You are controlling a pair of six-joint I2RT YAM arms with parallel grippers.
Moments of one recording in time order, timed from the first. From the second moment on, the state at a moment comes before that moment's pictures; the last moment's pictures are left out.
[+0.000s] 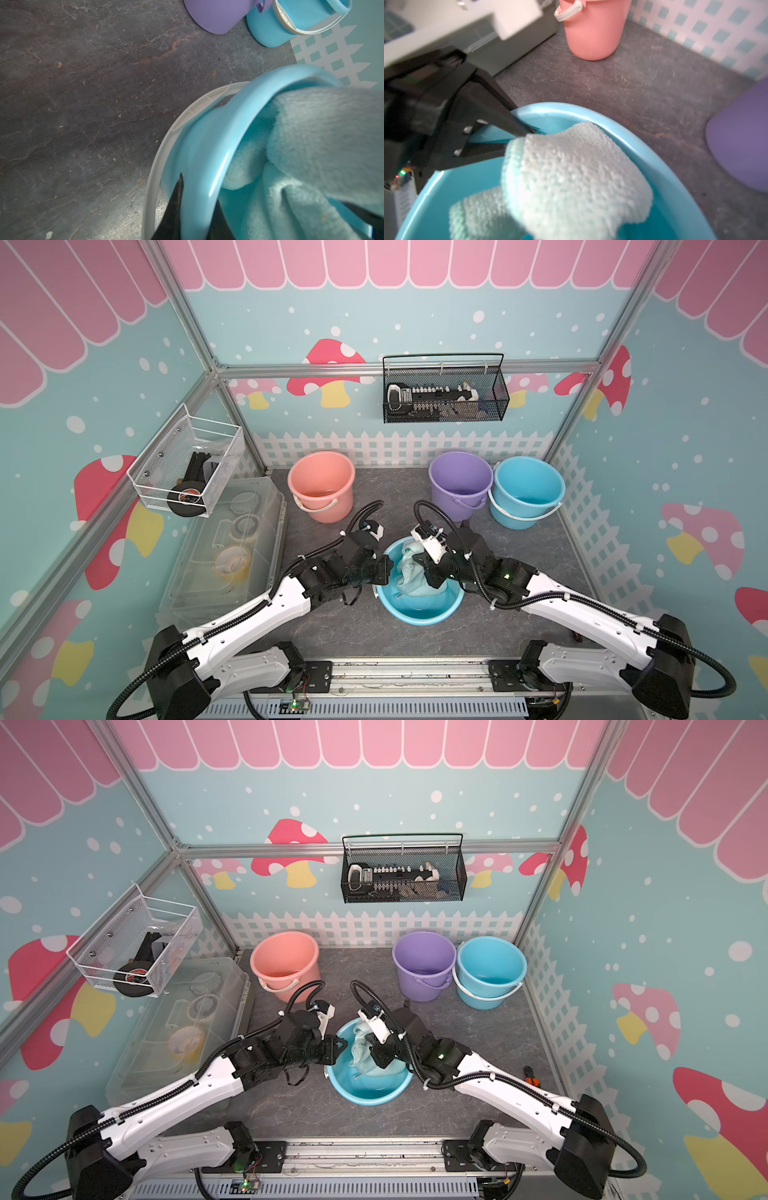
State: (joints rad) left arm -0.82 1.13 0.89 -0.53 0.00 -0.63; right arm 0.90 1.12 0.88 -0.30 -0.03 -0.05
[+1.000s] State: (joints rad) left arm -0.81 1.13 0.90 -0.55 0.07 -0.58; right arm 0.90 1.35 0.77 -0.11 -0.05 -1.84
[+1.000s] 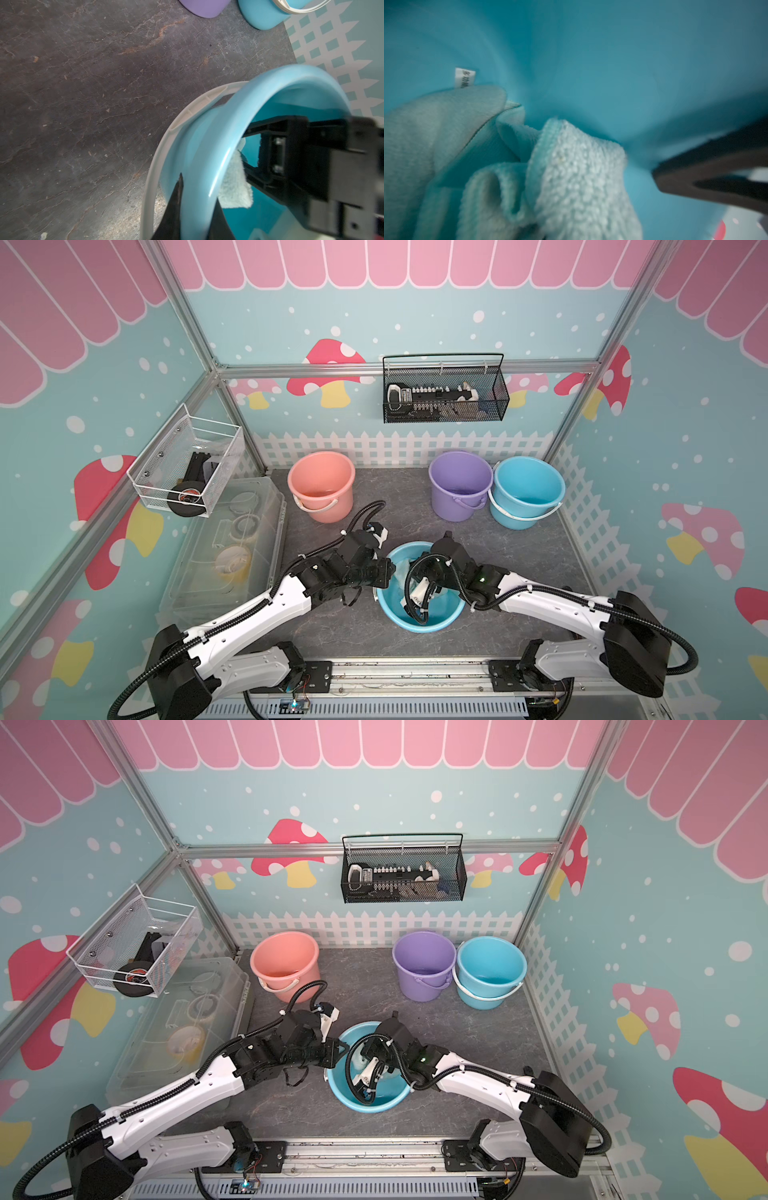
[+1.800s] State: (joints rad) left arm -0.82 1.11 0.90 -0.56 0.08 -0.57; right arm 0.90 1.49 1.00 -0.53 -0.16 -1.76
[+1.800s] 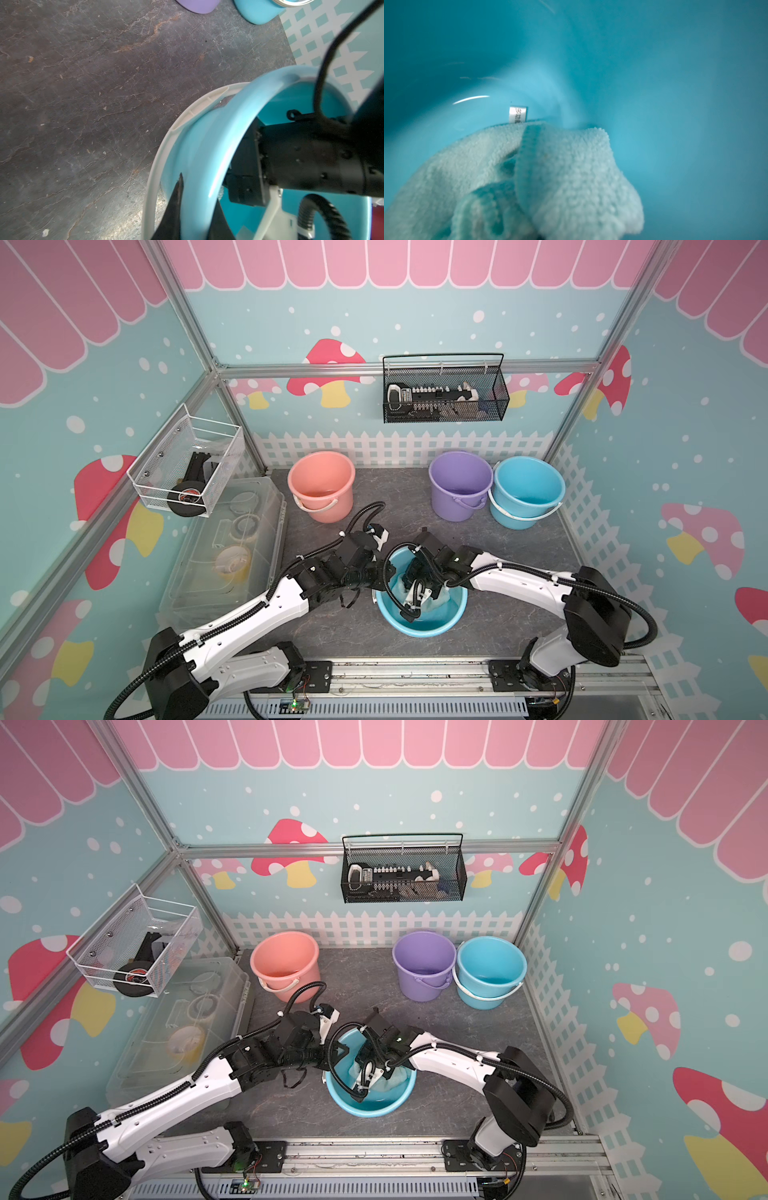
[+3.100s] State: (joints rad) left arm -0.82 1.12 0.90 -0.56 0.05 -0.55; right arm 1.00 1.27 1.13 -0.49 0.22 -1.90
